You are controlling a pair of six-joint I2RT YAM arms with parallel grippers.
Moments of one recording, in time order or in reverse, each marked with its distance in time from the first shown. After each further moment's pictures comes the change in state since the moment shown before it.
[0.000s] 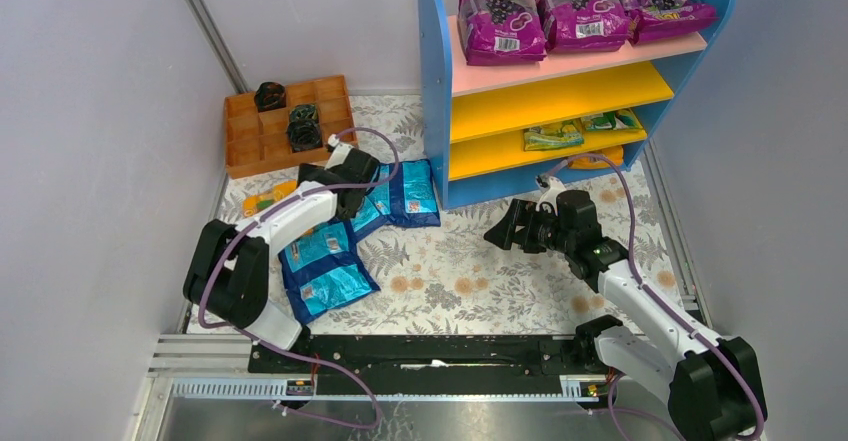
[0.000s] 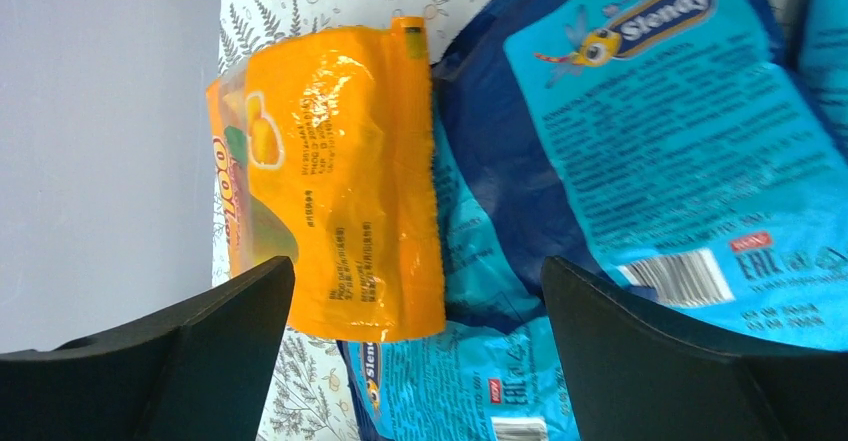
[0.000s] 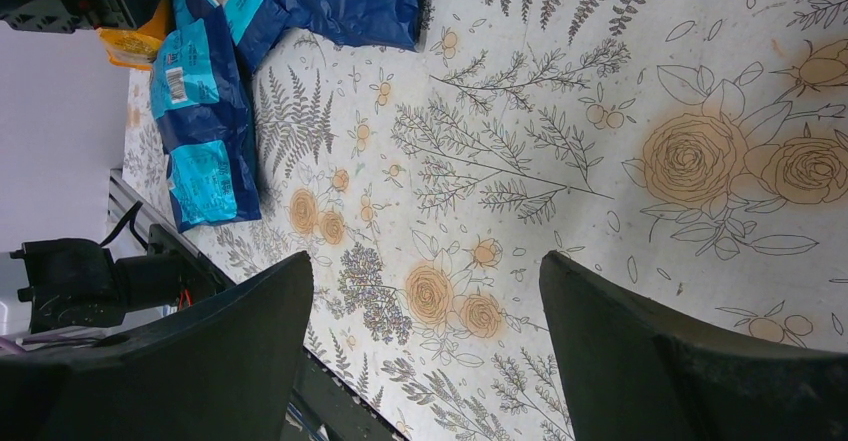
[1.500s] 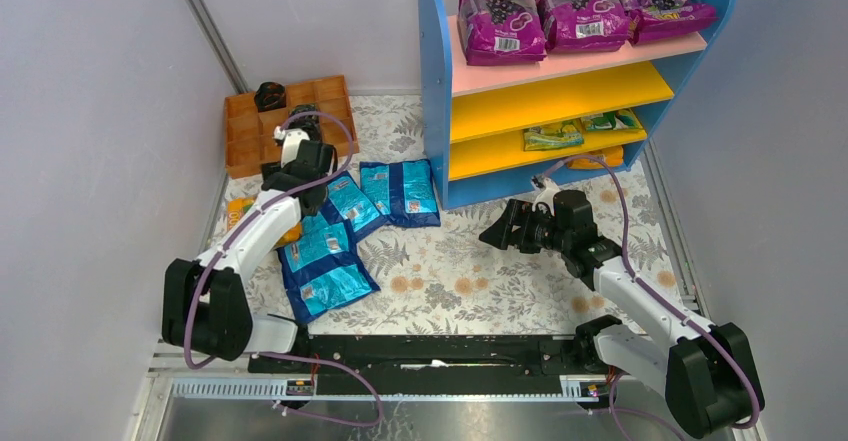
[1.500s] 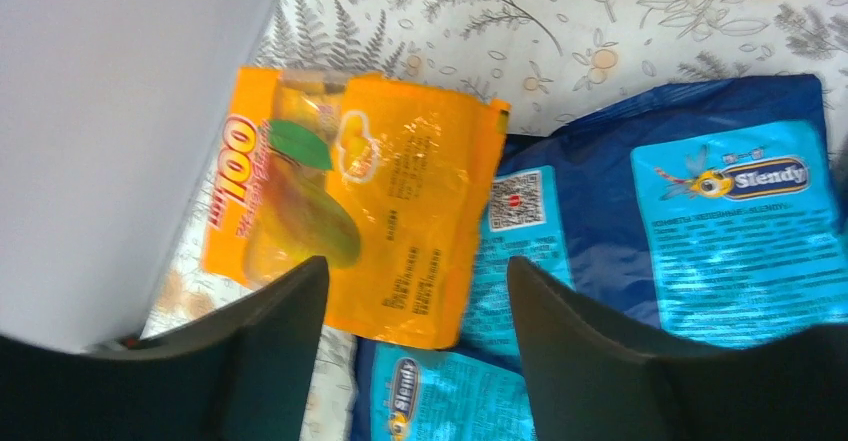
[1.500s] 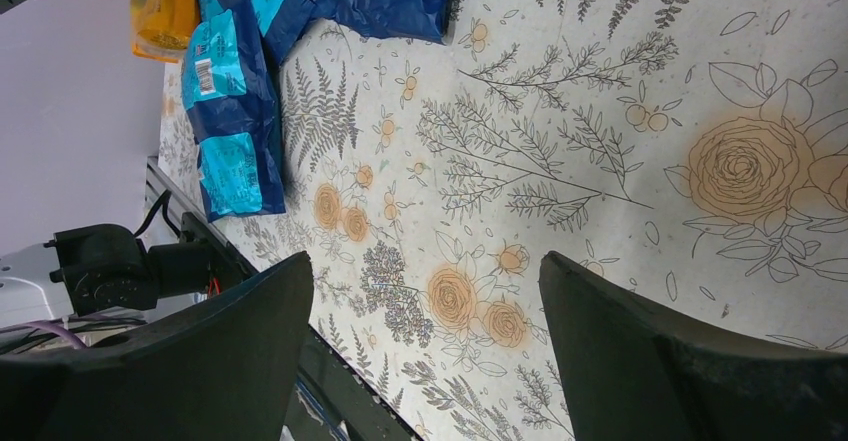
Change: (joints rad) left arm 0.225 -0.189 -0.050 0.085 0.076 -0.067; right arm 0.000 0.060 -0.024 0.093 -0.063 0.044
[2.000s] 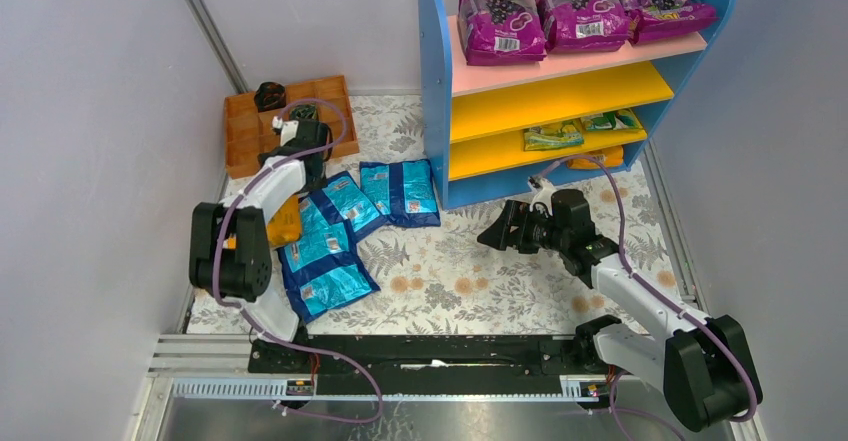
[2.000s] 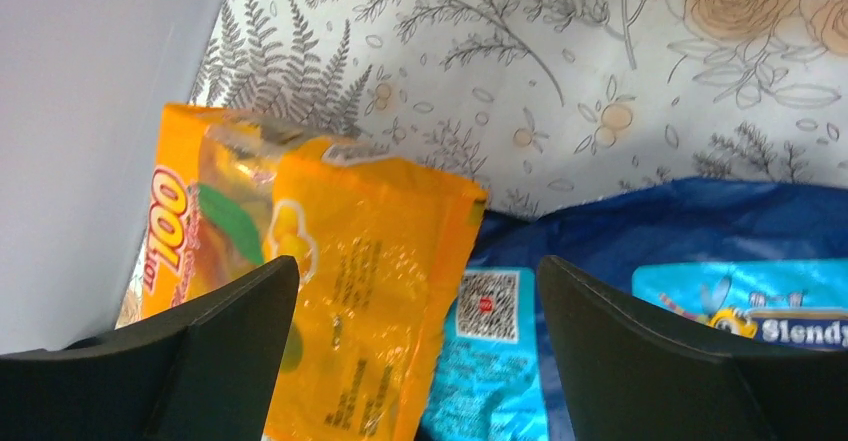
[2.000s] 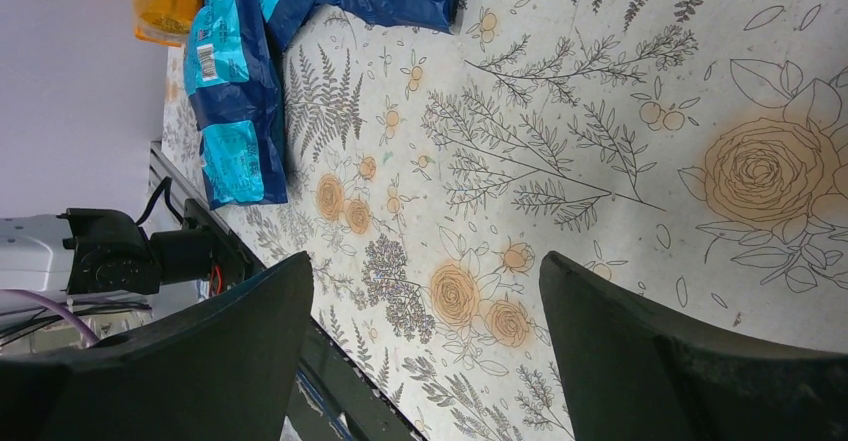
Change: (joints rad) left arm 0.119 0.291 0.173 -0.014 0.088 -0.020; right arm 0.000 0.034 0.000 0.019 -0.032 -0.008
